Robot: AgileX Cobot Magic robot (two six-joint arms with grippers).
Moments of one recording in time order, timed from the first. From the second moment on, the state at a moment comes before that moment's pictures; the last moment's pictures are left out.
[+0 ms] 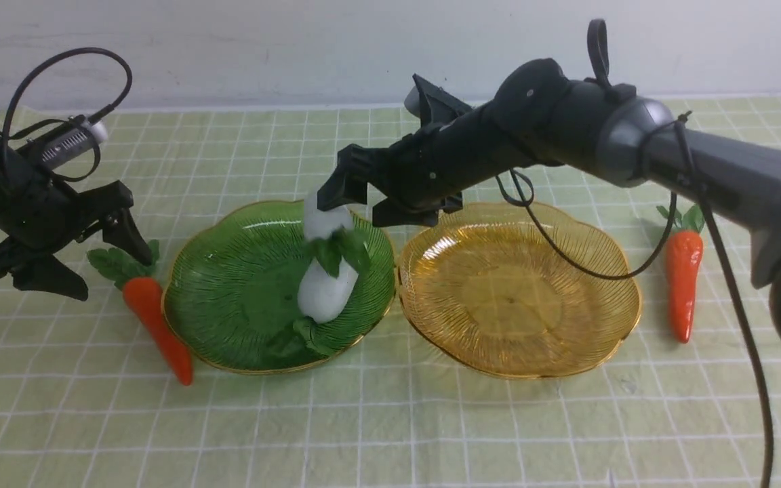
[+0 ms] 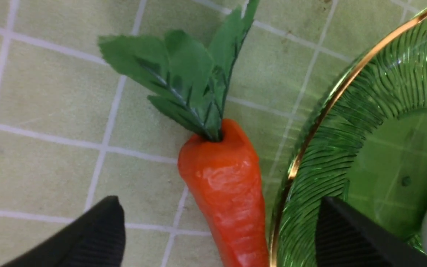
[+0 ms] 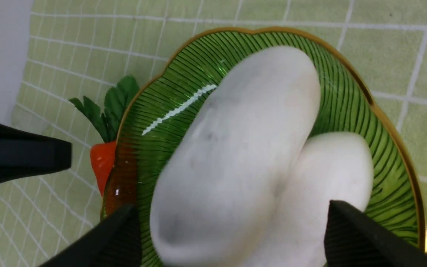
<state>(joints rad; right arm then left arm) 0.45 2.29 -1.97 0.86 0.83 -0.23 0.24 2.04 -1.60 -0.39 1.09 0.04</state>
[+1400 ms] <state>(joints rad) 0.05 1.93 -1.89 0.11 1.26 0.04 -0.33 2.01 -1.95 -0.54 1.11 0.15</state>
